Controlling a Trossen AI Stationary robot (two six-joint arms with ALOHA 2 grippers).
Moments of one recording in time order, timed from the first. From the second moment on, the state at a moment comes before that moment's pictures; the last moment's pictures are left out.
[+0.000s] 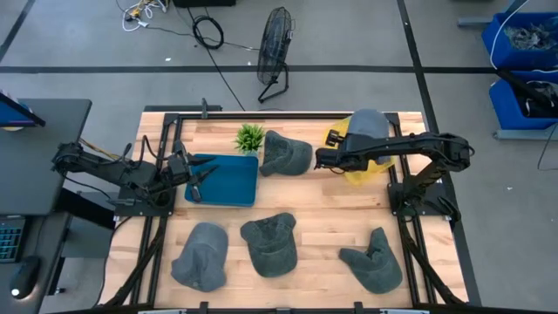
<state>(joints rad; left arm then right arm) -0.33 0.50 0.43 0.09 -0.75 0.14 -0.21 1.57 1.07 -1.20 0.96 -1.33</state>
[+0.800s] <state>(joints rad) -0.33 0.50 0.43 0.07 -0.75 0.06 -0.24 1.57 1.07 -1.06 0.90 -0.86</state>
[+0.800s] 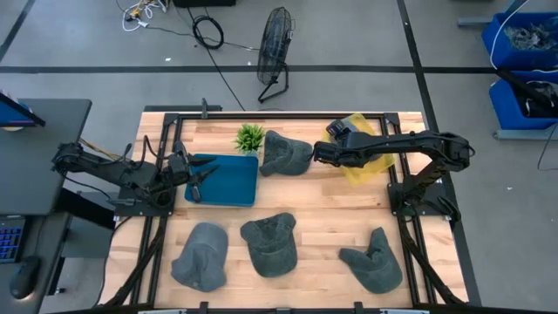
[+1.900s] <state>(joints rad) -0.33 0.50 0.43 0.07 -0.75 0.06 -0.10 1.40 1.20 -0.72 0.33 -0.13</state>
